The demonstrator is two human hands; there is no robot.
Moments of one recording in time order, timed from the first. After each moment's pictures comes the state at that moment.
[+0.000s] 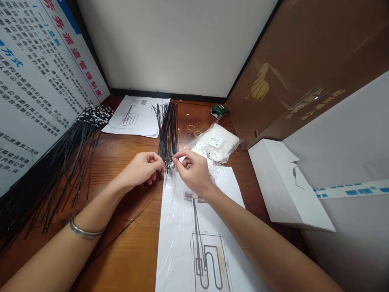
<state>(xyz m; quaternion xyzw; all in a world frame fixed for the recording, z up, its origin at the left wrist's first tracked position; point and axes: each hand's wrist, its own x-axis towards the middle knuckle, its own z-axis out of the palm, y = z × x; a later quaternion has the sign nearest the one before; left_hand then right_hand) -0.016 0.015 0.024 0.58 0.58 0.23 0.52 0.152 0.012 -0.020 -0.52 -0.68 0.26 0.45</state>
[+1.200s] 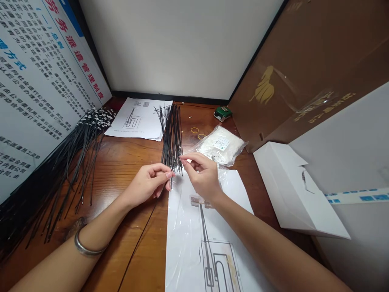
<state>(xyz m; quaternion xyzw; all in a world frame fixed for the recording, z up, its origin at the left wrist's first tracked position) -0.024 -0.002 0.004 0.56 0.45 0.31 0.62 0.149 0.011 -0.023 -0.44 -0.64 0.27 0.57</state>
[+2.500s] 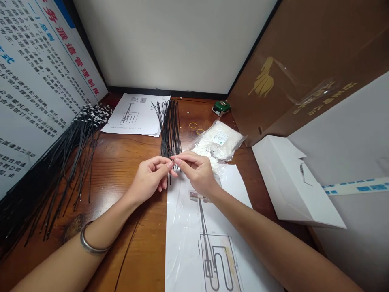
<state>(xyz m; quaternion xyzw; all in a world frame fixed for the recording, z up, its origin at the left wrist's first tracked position) -0.007 -0.006 0.004 0.53 0.45 0.40 0.59 0.146 0.008 -0.020 -0.40 -0.61 0.41 0.55</state>
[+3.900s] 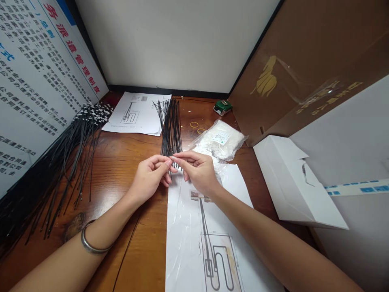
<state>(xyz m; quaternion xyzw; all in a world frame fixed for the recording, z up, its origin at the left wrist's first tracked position) -0.006 -0.005 -0.001 0.47 0.48 0.44 0.60 0.143 0.007 -0.019 -0.44 -0.53 0.51 0.52</state>
